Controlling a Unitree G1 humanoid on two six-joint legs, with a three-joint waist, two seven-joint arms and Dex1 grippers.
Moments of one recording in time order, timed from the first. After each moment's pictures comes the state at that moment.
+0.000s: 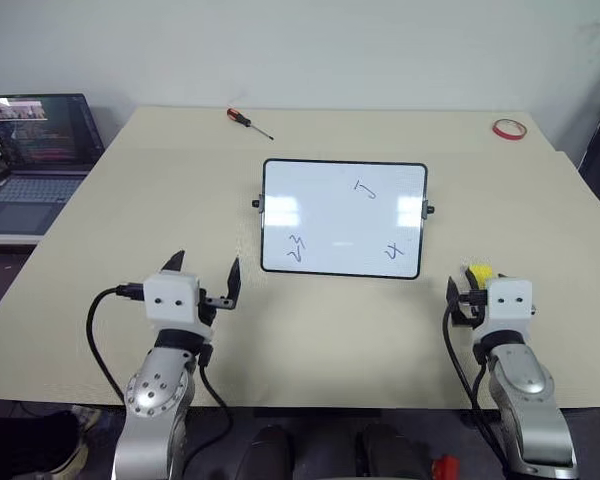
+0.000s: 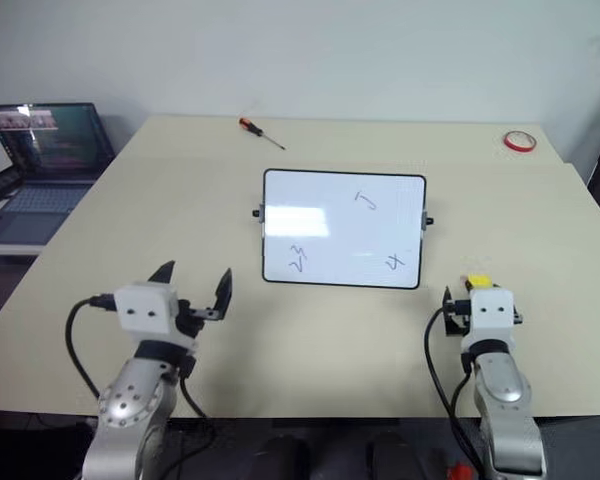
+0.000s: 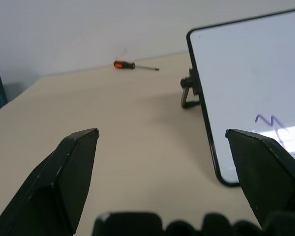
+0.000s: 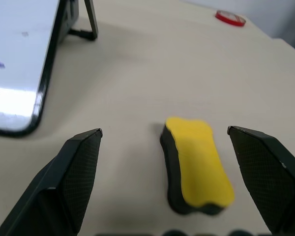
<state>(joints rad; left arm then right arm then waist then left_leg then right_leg) 0.18 0.19 0.12 -0.55 -0.05 0.23 -0.13 0.13 -0.18 -0.13 -0.41 -0.06 0.36 0.04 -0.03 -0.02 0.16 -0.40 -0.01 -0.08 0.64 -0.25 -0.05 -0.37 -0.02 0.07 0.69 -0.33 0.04</state>
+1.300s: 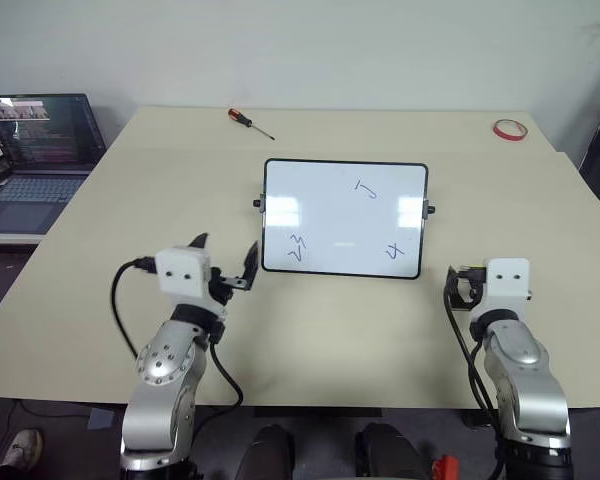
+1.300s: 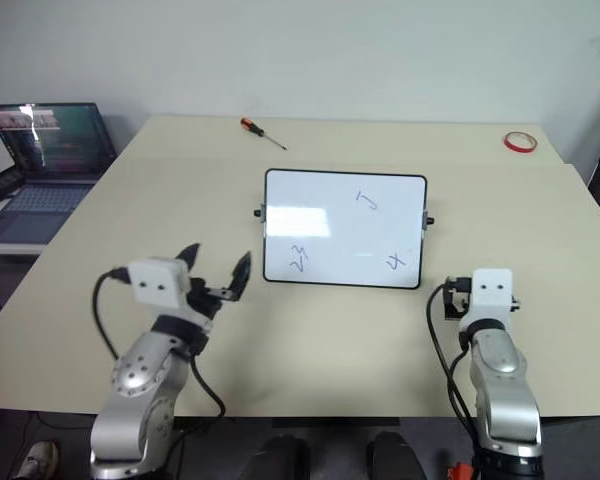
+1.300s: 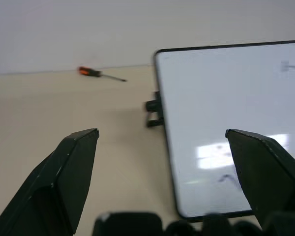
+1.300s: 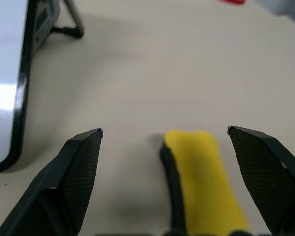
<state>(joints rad) -0.03 0.20 0.08 -0.50 -0.22 0.37 -0.26 -0.07 -0.18 -0.15 -0.39 -0.04 0.66 0.04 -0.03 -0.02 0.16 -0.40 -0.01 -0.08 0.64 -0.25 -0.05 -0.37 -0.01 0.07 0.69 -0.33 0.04</state>
